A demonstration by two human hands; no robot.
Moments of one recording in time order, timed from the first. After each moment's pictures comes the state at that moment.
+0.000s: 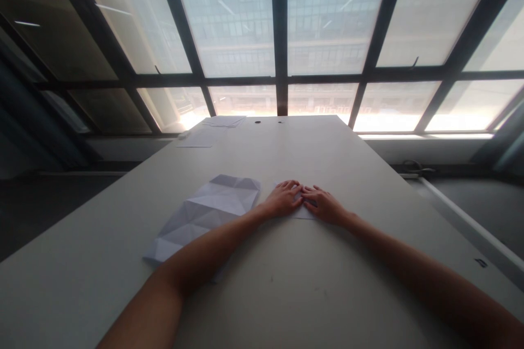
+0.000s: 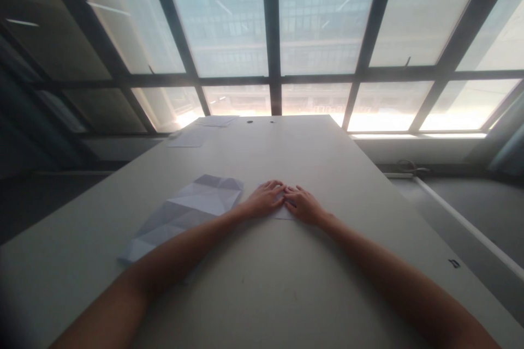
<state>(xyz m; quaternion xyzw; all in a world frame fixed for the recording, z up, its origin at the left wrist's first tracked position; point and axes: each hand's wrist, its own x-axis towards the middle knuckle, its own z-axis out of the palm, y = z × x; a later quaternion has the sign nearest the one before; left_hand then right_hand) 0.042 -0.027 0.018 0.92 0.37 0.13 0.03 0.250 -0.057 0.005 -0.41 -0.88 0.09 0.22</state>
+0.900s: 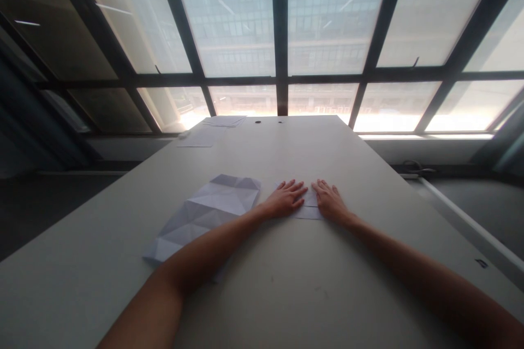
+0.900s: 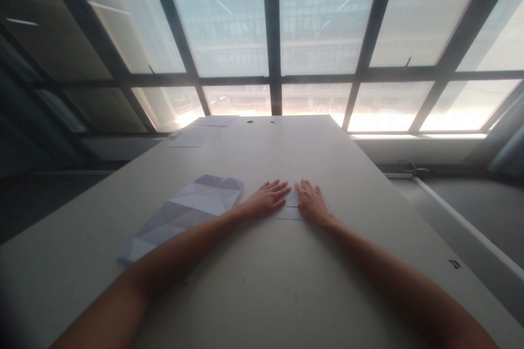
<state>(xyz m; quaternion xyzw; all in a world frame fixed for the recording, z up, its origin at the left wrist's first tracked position) 0.040 -0.025 0.015 0.93 0.36 0.07 0.06 0.260 -0.043 -0.020 -0.59 -0.78 0.08 0.17</state>
